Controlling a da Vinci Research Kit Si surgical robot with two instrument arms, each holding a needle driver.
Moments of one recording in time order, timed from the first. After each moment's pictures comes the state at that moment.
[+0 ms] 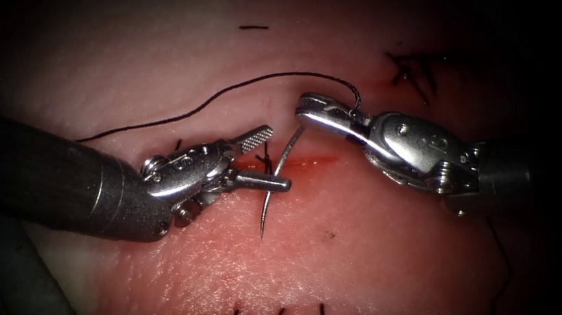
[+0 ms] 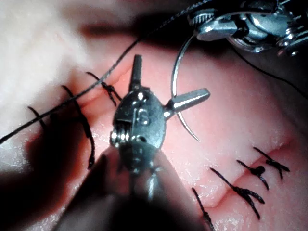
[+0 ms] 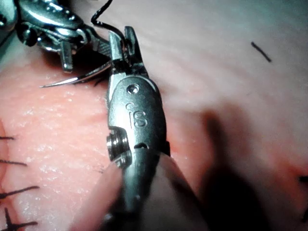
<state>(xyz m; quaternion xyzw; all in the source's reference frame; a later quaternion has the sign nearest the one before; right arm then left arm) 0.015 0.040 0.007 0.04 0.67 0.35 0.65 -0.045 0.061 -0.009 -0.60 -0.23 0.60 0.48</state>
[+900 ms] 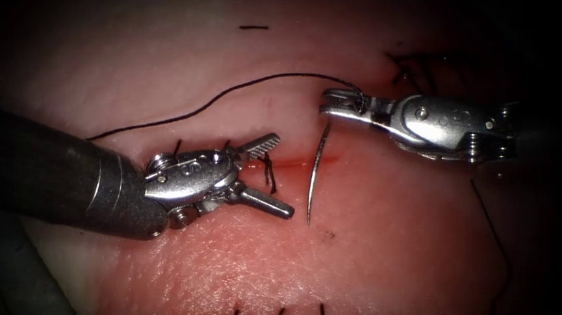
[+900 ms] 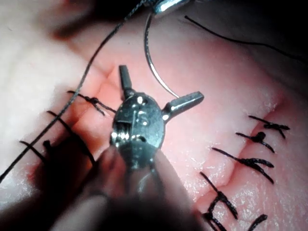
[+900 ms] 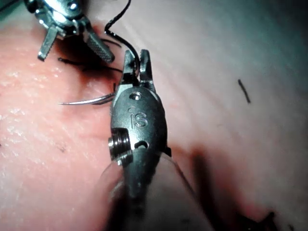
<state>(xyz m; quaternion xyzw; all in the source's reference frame) 0.013 0.042 0.006 0.00 0.64 0.21 0.74 -0.046 0.060 -0.009 -0.50 -0.20 0.73 0.43</state>
